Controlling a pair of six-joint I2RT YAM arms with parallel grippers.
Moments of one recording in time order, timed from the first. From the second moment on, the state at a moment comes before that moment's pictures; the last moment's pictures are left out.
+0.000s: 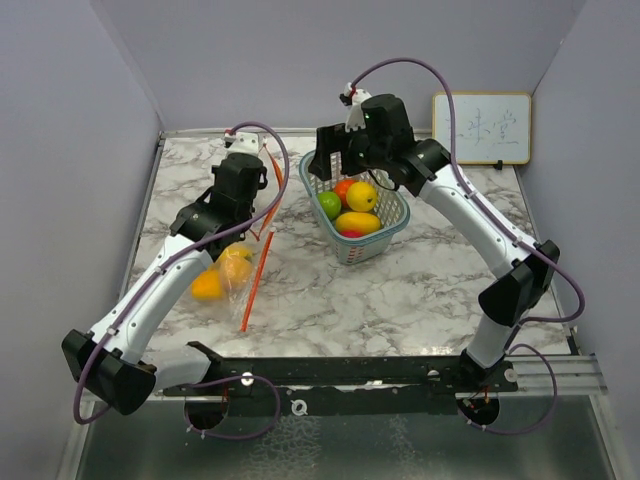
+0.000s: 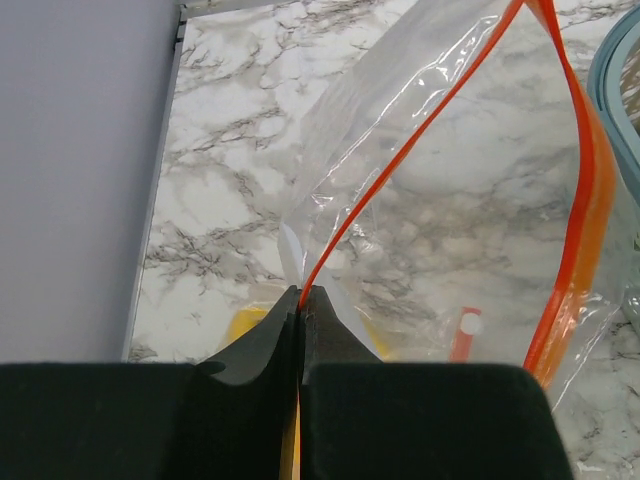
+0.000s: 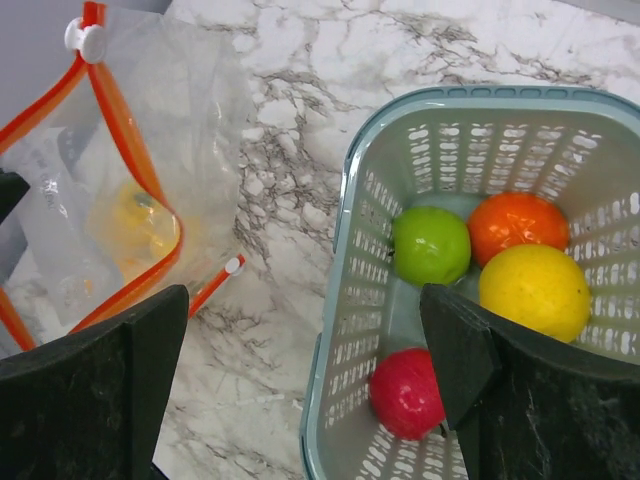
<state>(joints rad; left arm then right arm) -0.52 1.19 1.28 -0.64 -0.65 -0.10 0.65 1.77 1.88 -0.60 -0.11 0.28</state>
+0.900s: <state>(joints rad) -0.52 1.17 1.28 -0.57 -0.64 -0.14 0.65 2.13 2.01 -0.95 0.47 0.22</state>
